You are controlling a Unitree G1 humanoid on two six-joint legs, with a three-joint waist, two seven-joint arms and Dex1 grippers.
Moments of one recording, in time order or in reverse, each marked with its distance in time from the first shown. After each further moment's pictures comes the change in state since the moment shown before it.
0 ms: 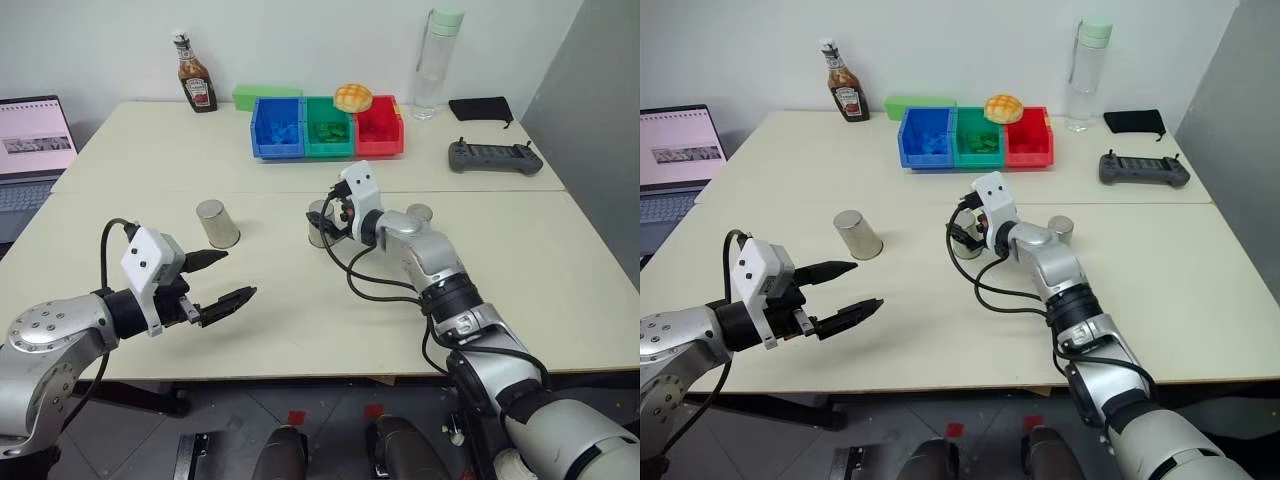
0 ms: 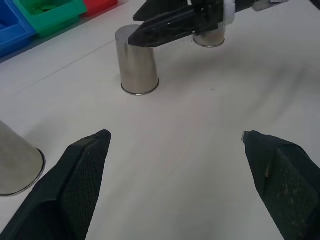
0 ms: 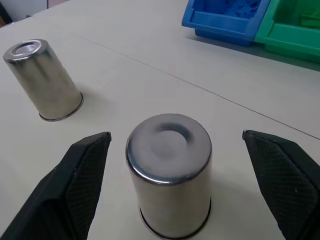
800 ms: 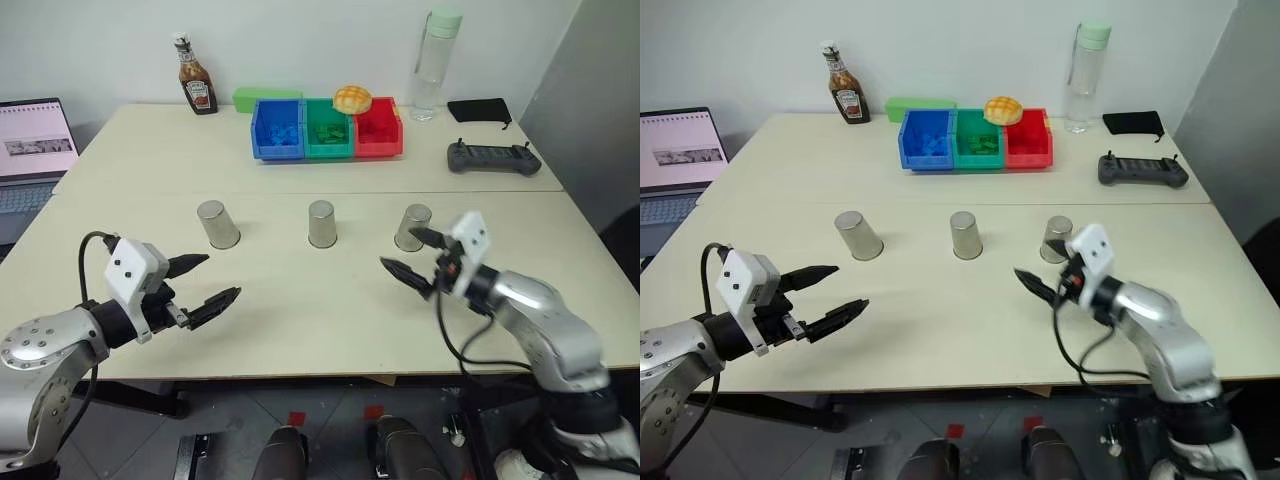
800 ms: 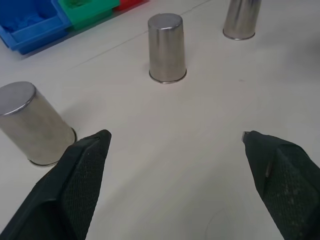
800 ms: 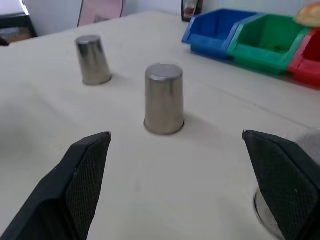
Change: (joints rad) left arm 0.054 -0.043 0.027 0.042 0.055 -0.091 0.004; right arm 0.583 -0.389 -0.065 -0.924 0.211 0.138 0.149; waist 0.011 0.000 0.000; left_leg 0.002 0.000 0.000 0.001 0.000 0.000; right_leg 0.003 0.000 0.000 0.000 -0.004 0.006
